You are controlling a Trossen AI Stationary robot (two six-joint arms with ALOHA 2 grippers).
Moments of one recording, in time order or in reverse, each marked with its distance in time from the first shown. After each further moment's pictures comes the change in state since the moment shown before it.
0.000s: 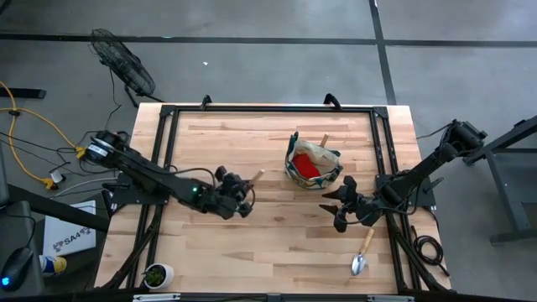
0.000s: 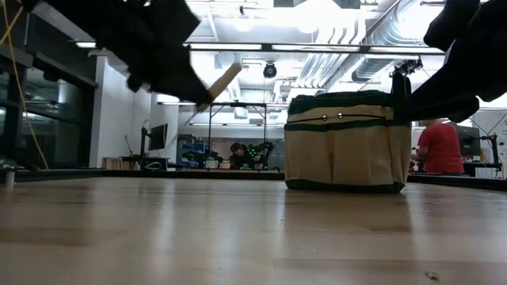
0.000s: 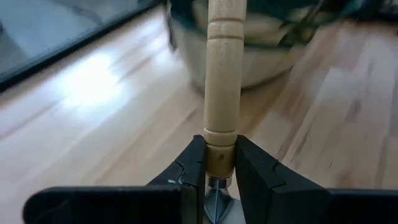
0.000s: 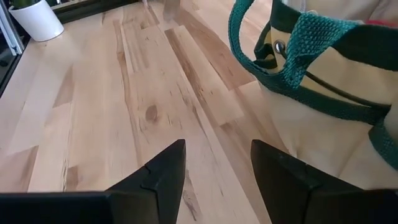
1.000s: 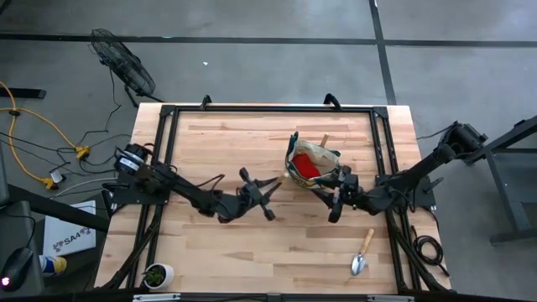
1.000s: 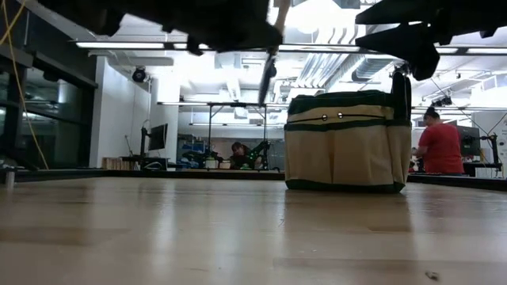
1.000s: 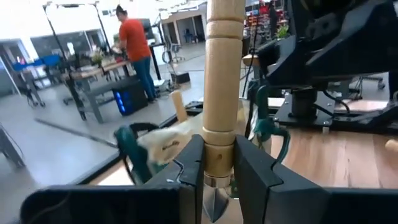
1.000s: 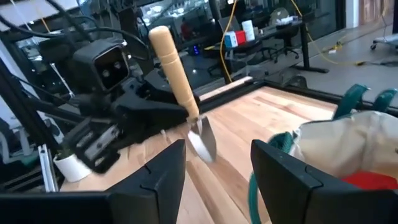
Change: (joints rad) left arm 0.003 0.315 0.099 1.022 -0.127 0.803; right arm -0.074 0.039 0.000 0.671 0.161 -0.355
